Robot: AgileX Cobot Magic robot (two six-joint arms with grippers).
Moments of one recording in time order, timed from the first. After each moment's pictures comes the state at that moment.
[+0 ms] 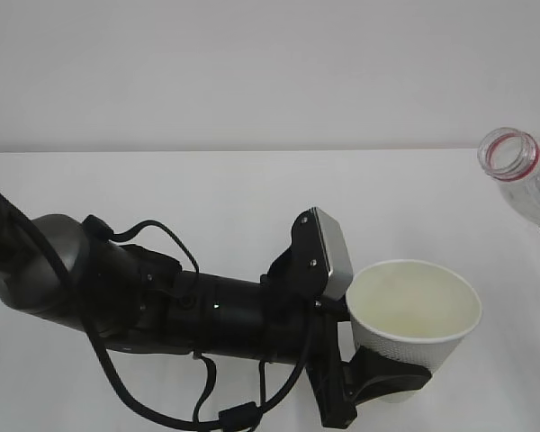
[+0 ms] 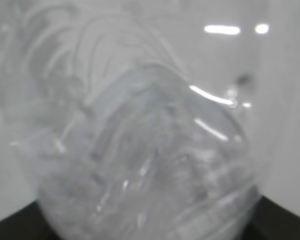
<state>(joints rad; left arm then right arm) -0.80 2.10 -0.94 0.92 -0.92 -0.48 0.13 1.04 -0.25 -0.03 -0.42 -0.98</state>
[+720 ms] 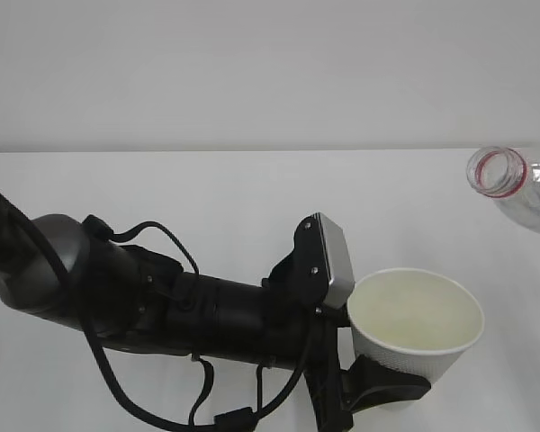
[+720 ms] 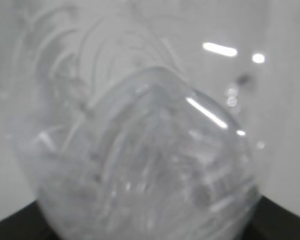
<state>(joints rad) -0.80 2.10 -0.94 0.96 -0.92 -0.48 0.13 1.04 -0.25 -0.03 -0.43 -1.10</state>
